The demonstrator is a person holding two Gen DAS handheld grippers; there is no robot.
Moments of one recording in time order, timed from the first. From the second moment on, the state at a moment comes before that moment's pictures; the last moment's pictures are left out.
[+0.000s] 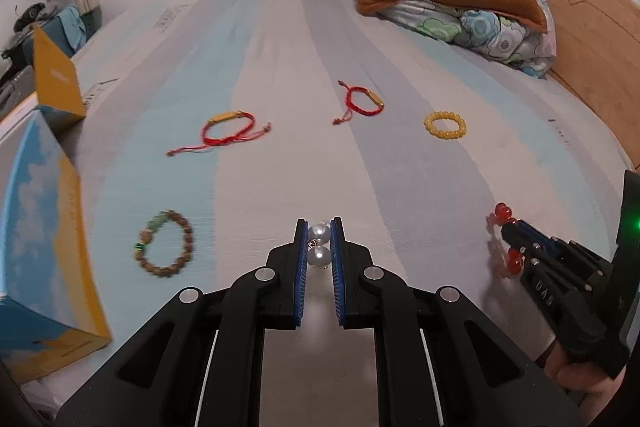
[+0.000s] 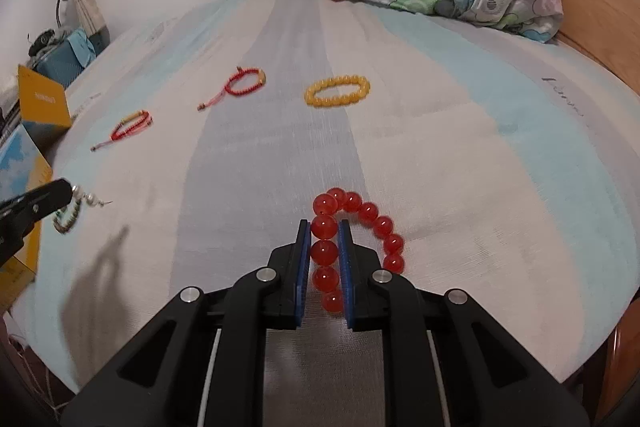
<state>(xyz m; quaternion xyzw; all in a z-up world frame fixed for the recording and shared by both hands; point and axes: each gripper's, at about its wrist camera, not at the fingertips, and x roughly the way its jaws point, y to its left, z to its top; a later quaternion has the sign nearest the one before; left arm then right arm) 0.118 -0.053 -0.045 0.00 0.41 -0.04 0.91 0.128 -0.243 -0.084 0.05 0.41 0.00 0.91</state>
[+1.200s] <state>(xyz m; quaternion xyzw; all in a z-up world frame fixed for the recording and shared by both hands) 0.082 0.027 0.029 -0.02 0.41 -0.01 0.91 0.129 -0.167 0.012 0.05 0.41 0.08 0.91</state>
